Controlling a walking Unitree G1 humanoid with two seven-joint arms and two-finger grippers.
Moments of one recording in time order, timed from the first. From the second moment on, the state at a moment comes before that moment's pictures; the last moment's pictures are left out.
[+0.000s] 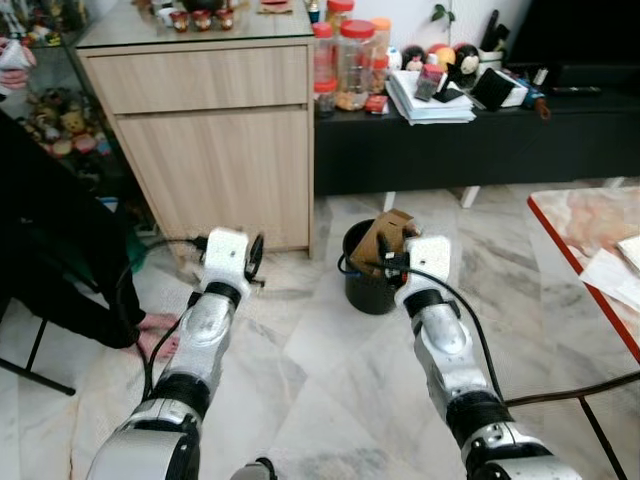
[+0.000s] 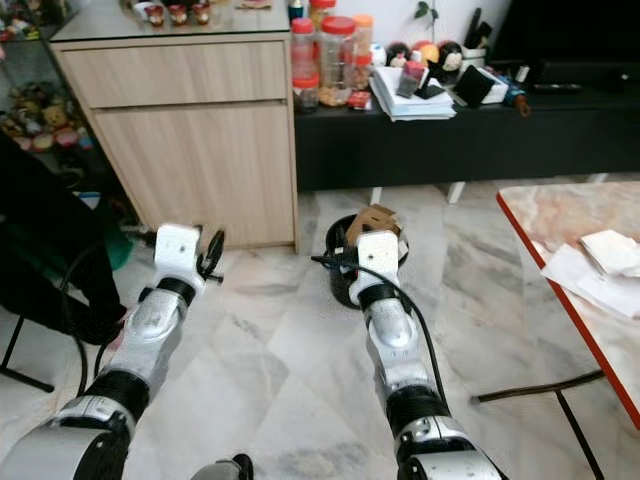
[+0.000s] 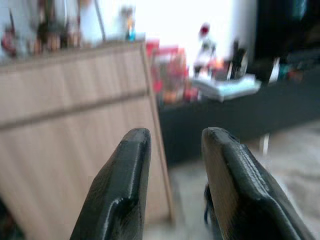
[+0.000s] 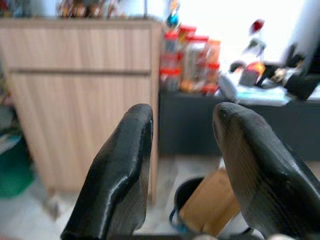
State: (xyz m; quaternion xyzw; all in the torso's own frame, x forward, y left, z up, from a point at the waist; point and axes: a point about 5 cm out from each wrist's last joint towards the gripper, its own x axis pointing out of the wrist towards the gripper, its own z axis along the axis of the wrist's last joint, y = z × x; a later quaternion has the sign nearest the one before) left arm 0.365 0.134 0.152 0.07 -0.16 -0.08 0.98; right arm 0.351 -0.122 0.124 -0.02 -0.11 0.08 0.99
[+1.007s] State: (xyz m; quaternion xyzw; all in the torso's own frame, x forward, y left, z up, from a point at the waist) left arm 0.358 0.152 0.132 0.09 -0.12 -0.07 0.99; right arm 0.345 -0.137 0.123 0.00 -0.11 0.01 0.99
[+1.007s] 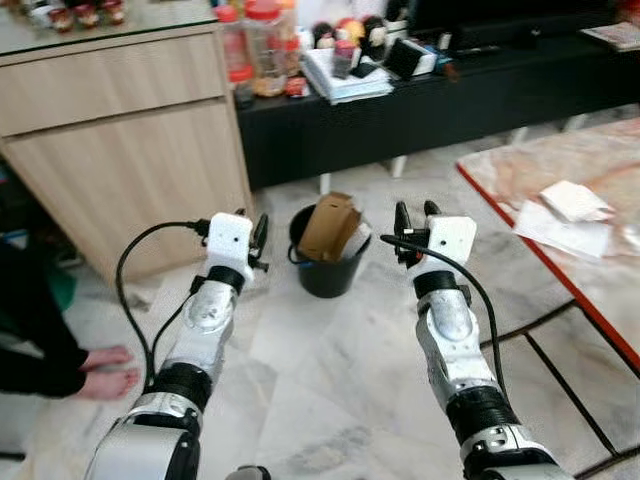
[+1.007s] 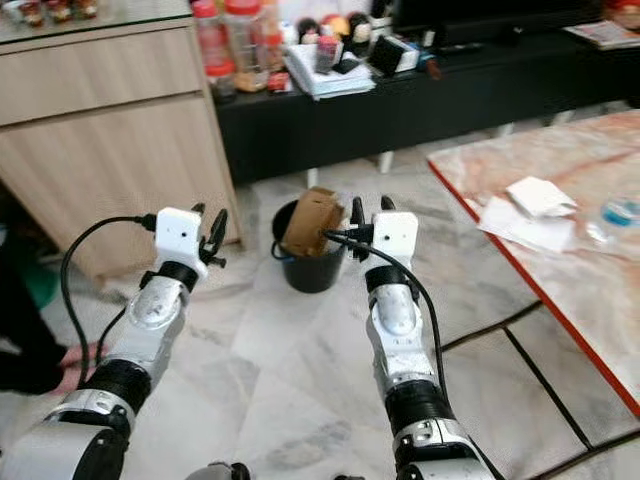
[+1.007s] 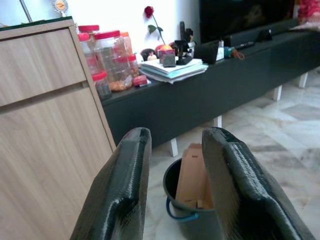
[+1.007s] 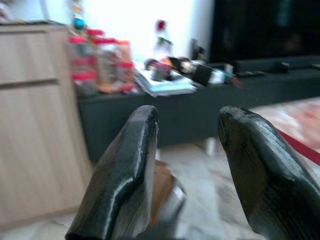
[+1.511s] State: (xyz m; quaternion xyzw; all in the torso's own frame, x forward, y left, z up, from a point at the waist) left arm 0.351 0.188 0.118 0.12 -0.09 -0.05 0.99; right arm 0.336 -0.189 0.106 -0.03 -0.08 -0.08 0.99
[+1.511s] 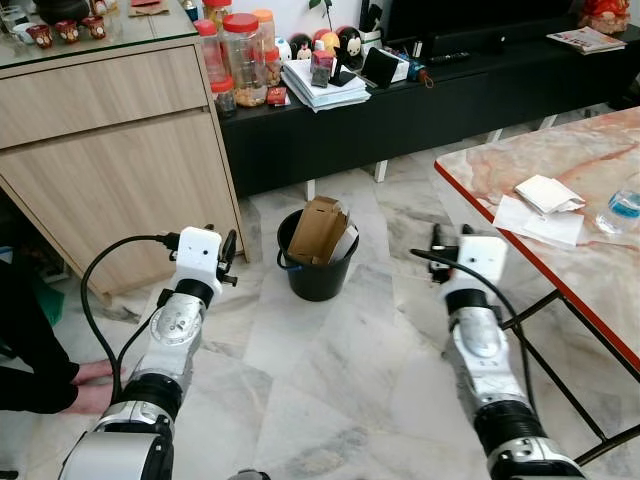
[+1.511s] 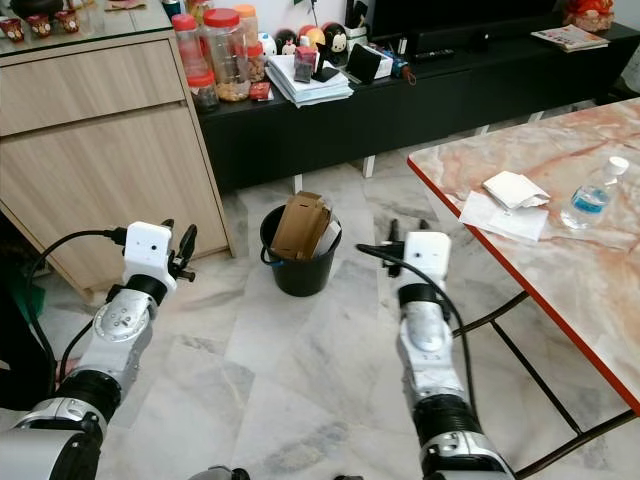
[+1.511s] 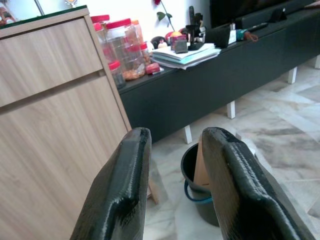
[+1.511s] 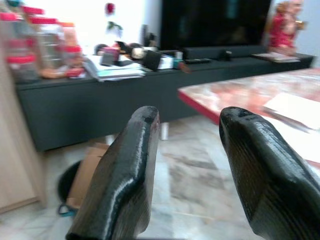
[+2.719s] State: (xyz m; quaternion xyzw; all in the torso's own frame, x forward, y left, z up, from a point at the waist) left arm 0.351 0.187 0.114 0.12 -0.08 -0.04 0.99; right arm 0.334 -0.202 0.104 -0.03 -0.07 -0.09 0.99
